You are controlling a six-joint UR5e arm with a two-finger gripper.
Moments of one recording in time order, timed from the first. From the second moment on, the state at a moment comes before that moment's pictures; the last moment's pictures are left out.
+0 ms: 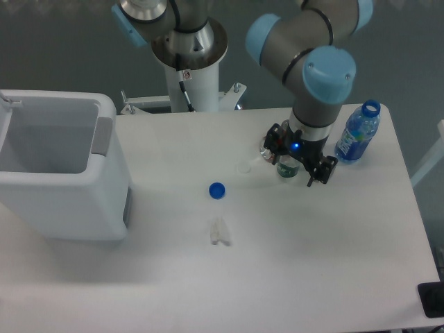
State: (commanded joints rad) arm 2.65 -1.77 -1.62 -1.24 1.42 1.17
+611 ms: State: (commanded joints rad) arm 2.53 -1.57 -1.64 -1.23 1.27 0.70
